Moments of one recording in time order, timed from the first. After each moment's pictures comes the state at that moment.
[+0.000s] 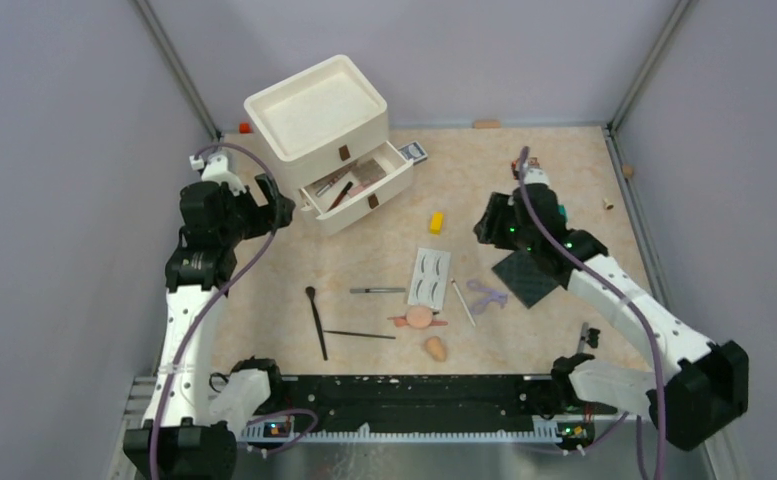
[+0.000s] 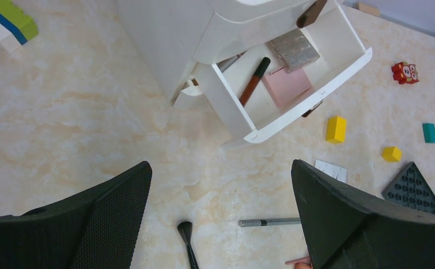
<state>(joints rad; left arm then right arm) 0.06 0.91 0.99 -0.50 0.21 -0.32 0.41 1.05 0.91 -0.44 0.13 0.53</state>
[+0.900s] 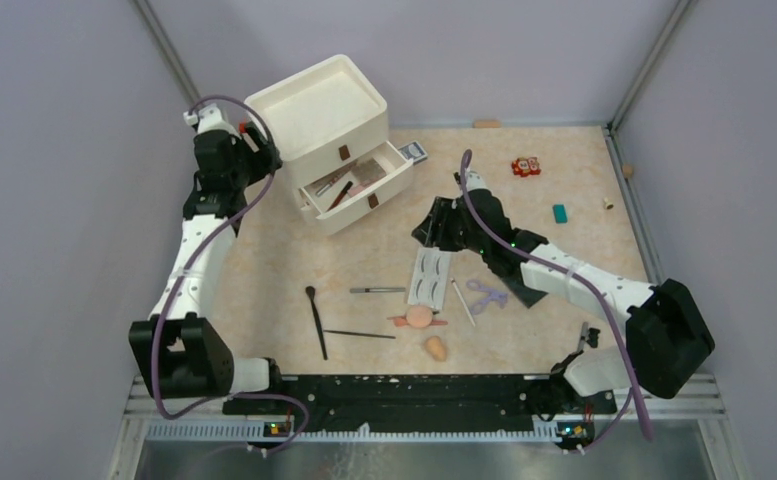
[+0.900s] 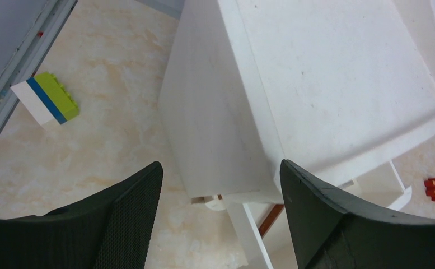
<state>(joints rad) 0.06 1.31 1.18 -0.20 0.00 -0.40 0.70 1.37 0.91 -0.04 0.01 0.69</state>
